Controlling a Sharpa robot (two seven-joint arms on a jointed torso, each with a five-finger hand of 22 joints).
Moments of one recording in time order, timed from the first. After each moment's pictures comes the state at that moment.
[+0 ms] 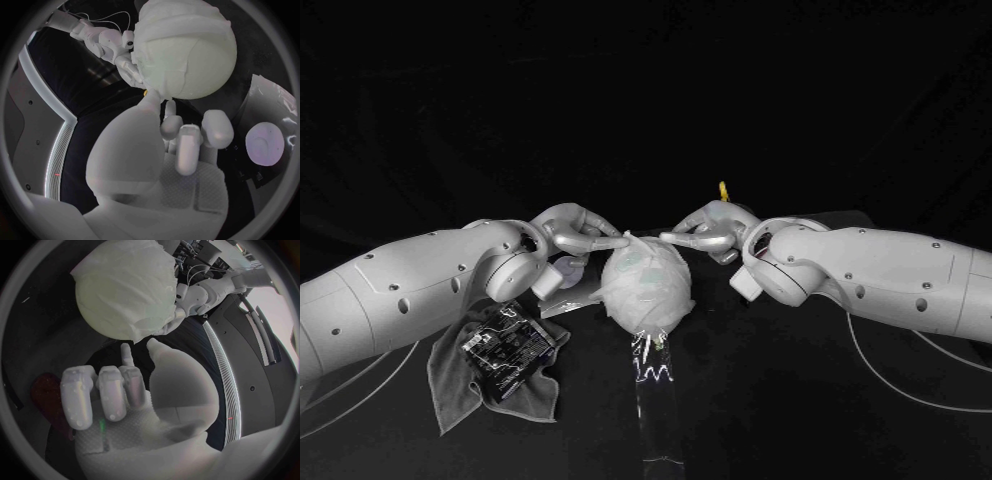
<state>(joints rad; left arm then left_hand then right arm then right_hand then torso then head) 1.33 -0.62 -0.10 1.23 -0.50 -0.08 0.01 1.49 -0.17 0.10 0.29 0.05 0.92 0.14 0.41 0.24 1.22 0.06 1.32 1.00 1.47 -0.01 1.56 1.31 0.11 1.28 0.08 1.34 1.09 1.37 -0.77 -0.19 1.48 -0.66 -0.37 -0.09 1.16 -0.11 0.28 0.25 0.05 0.89 0.15 0.25 0.46 1.47 0.06 1.57 1.31 1.47 0.00 1.57 1.31 0.01 1.47 0.10 1.55 1.31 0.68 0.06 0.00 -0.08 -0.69</state>
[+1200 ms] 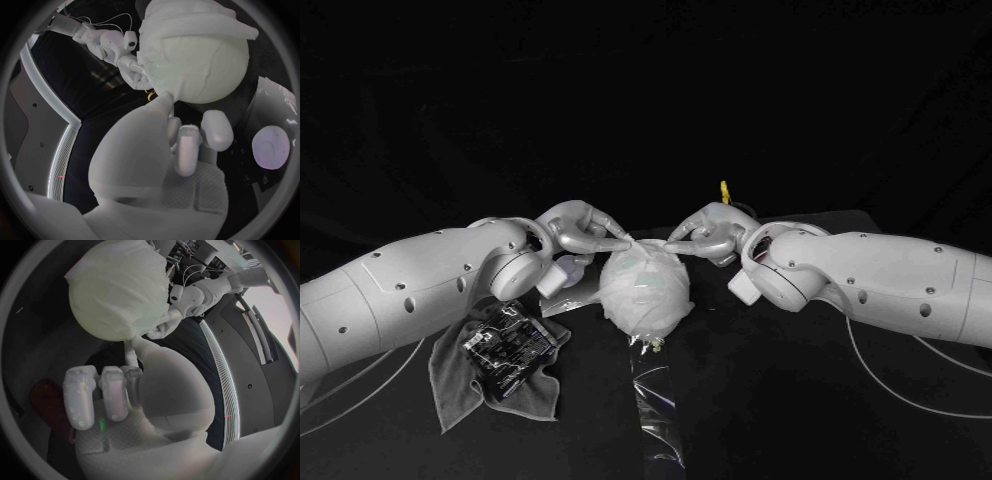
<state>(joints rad) 1.33 -0.61 -0.10 1.23 -0.53 -0.07 0.05 1.61 -0.09 0.32 0.20 0.04 1.03 0.08 0.49 0.25 1.30 0.02 1.36 1.12 1.47 -0.05 1.56 1.31 0.11 1.29 0.05 1.35 1.11 1.36 -0.78 -0.19 1.51 -0.65 -0.39 -0.06 1.41 -0.05 0.37 0.09 0.04 1.07 0.07 0.33 0.47 1.46 0.00 1.57 1.31 1.47 -0.06 1.57 1.31 0.01 1.47 0.06 1.57 1.31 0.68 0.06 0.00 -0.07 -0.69</state>
